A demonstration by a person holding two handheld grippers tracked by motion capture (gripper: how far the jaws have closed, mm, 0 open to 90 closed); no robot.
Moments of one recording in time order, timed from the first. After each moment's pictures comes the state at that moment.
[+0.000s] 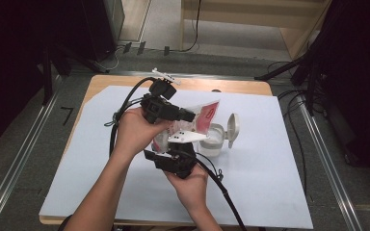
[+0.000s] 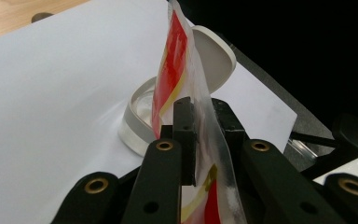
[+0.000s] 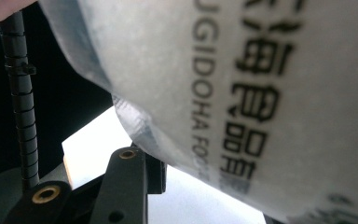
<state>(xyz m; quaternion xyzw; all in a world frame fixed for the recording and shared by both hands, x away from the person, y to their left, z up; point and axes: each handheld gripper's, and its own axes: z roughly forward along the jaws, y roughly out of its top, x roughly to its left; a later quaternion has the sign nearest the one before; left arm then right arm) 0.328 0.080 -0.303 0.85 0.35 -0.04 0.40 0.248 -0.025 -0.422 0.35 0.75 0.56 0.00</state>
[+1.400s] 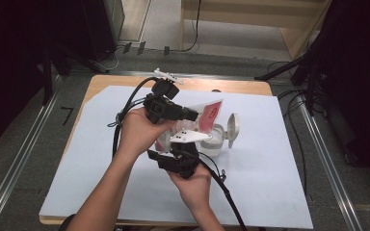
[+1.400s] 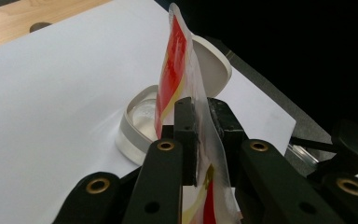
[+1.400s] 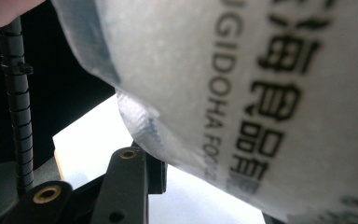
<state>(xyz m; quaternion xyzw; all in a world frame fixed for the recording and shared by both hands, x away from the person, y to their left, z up) 0.328 0.073 -0.302 0.84 0.34 -0.03 0.42 0.247 -0.032 -0.416 0.35 0.76 0.54 0.02</state>
